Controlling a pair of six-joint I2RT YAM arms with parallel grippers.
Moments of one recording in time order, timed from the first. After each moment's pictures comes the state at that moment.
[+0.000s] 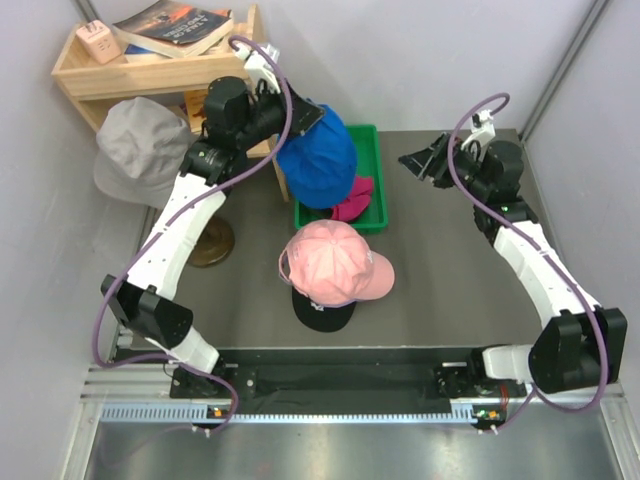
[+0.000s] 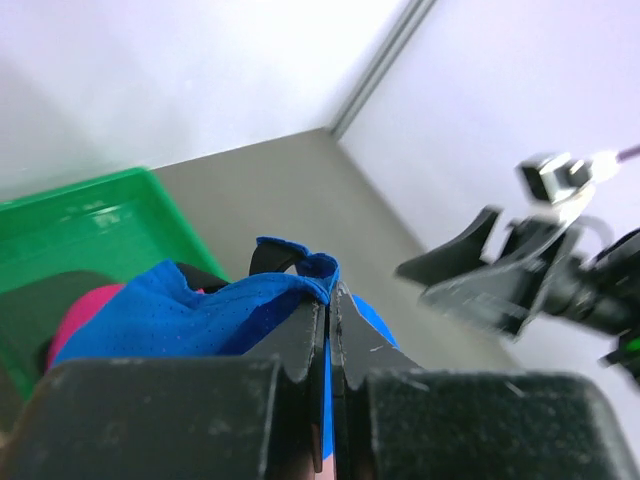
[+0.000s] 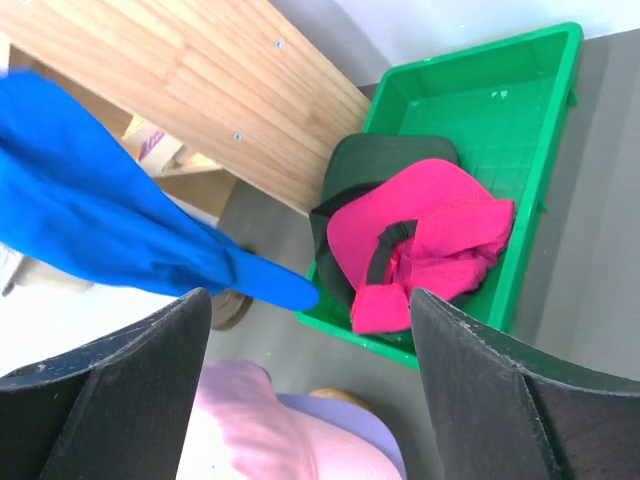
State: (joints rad) left arm -0.40 1.59 1.80 -0.25 0.38 -0.44; right arm 0.15 1.30 1.08 0.10 -0.49 0.65
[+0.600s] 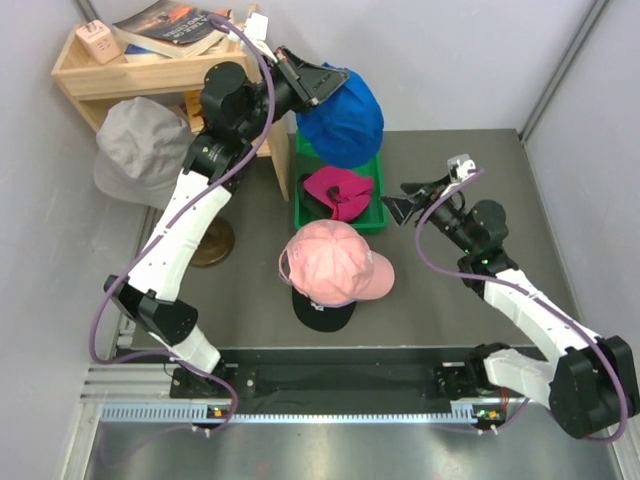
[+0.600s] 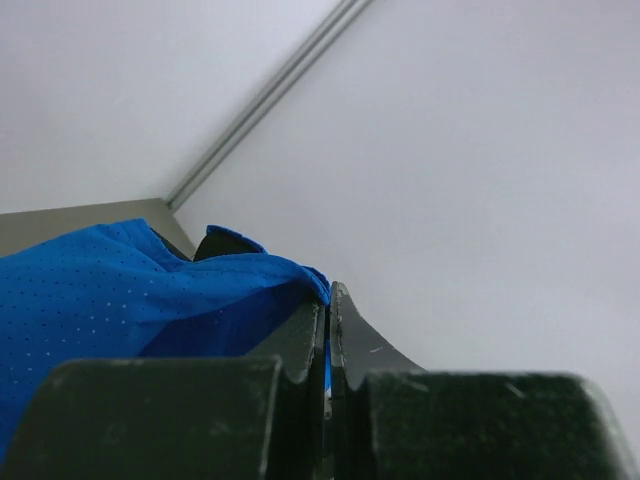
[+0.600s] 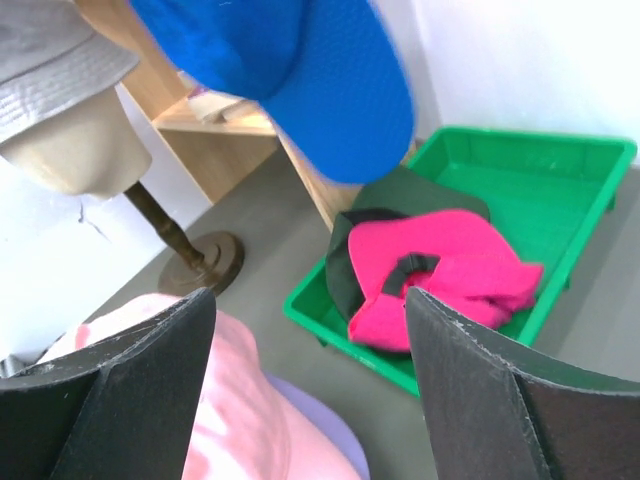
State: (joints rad) left arm -0.49 1.63 1.98 -0.12 0.32 -0.86; right arm 0.33 1.07 0.65 0.55 -0.40 0.42
